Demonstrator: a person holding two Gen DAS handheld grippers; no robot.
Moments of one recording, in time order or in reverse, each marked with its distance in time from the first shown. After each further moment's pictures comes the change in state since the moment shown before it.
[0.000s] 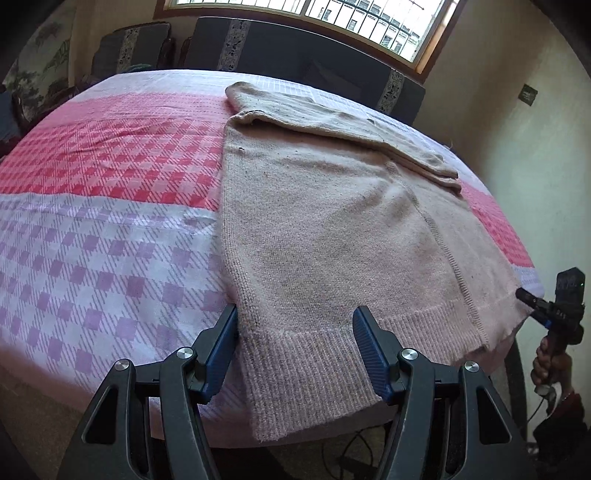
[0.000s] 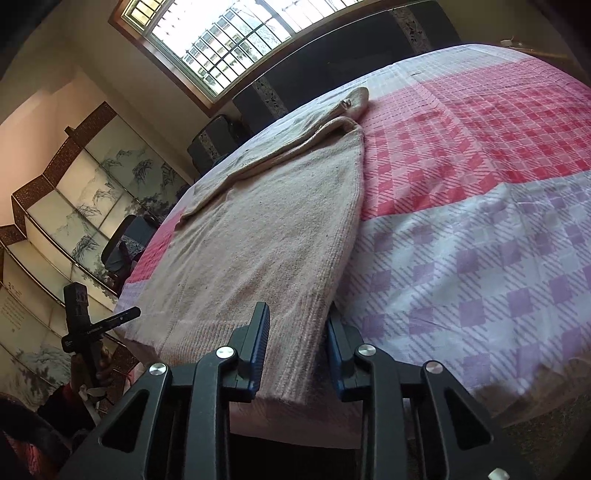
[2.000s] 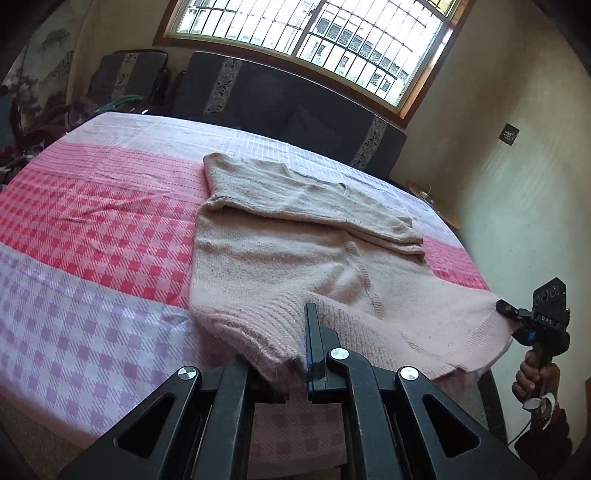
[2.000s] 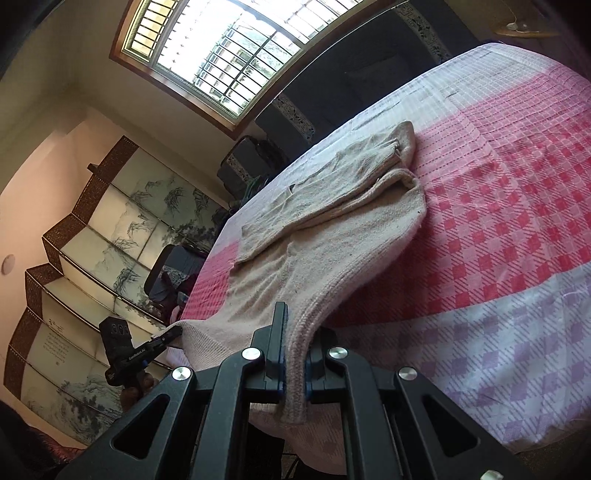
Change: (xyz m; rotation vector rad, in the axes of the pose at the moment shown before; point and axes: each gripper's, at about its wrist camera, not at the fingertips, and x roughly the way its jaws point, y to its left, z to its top) left arm -0.039 -0.043 0.057 0.035 -0.184 -0.004; right arm -0.013 0.042 0.077 0.101 -0.034 0.161
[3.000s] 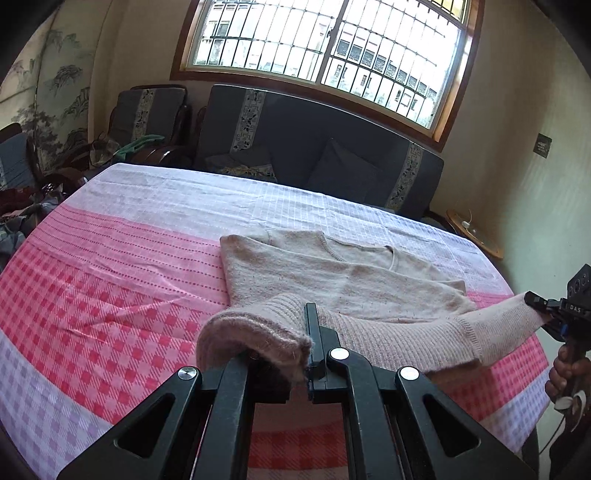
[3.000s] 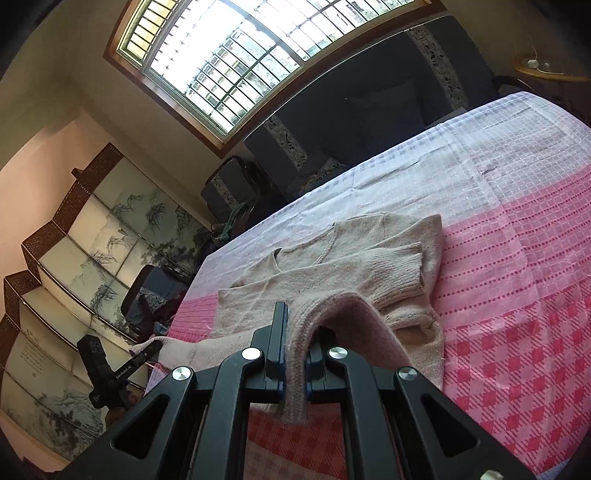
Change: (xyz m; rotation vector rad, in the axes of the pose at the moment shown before) left arm 0.079 0.012 0.113 -0.016 -0.099 0.135; right arm 0.076 0.003 0.140 -0.040 -0.055 -0.079
